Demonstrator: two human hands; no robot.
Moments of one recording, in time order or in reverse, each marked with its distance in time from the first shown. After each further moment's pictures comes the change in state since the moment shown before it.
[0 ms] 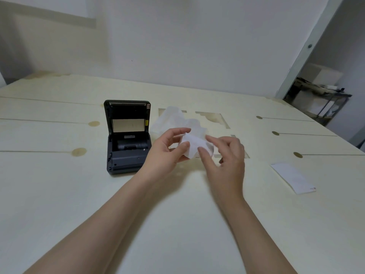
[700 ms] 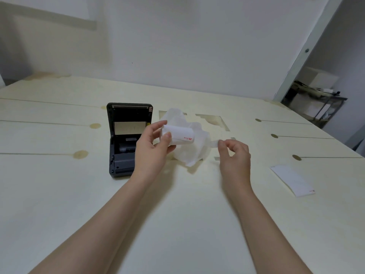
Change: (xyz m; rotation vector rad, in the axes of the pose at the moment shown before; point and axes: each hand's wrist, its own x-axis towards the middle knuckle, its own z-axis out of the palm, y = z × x) left_hand 0.003 0.004 -0.016 -0.069 0.328 0.101; right_hand 0.031 0.023 -0.001 0.097 -0.049 0.360
